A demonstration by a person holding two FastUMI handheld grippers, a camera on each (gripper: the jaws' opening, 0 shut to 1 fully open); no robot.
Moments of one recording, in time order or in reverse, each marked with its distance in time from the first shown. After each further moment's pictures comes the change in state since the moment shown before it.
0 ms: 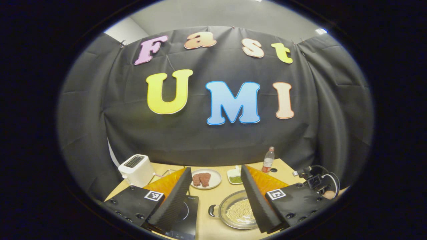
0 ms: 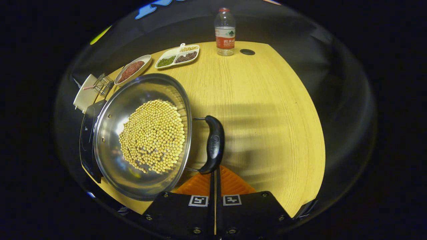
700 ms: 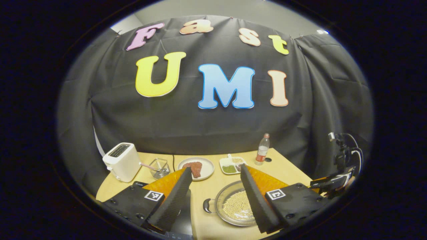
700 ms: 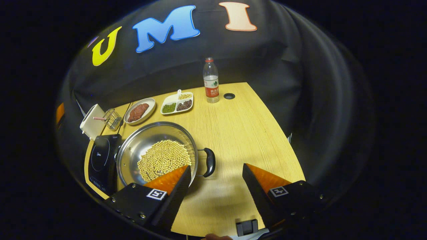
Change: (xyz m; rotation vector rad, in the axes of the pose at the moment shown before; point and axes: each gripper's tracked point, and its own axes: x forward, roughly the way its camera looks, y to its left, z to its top) left arm 0.040 -0.003 -0.071 -0.013 0.116 -0.105; right arm -0.092 0.005 0.039 0.092 -0.380 -0.038
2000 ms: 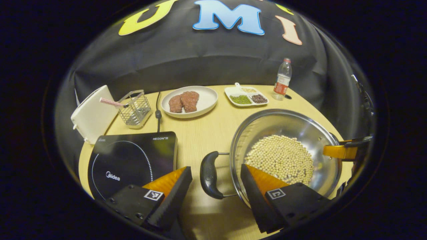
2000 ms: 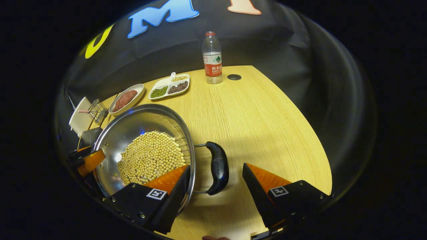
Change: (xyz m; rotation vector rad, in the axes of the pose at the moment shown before) left arm 0.132 0.022 -0.249 0.015 0.462 -0.018; right arm 0.114 0.007 -0.041 0.007 0.088 -0.019
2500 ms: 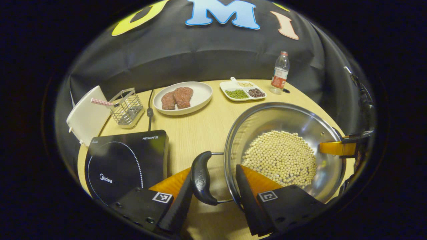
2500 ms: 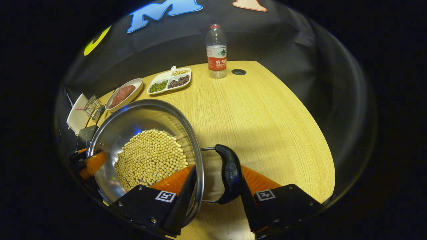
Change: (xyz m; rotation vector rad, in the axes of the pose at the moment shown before) left arm 0.014 -0.007 -0.006 0.042 0.026 -0.015; right arm 0.015 0.012 -0.002 -0.016 0.054 -0.012
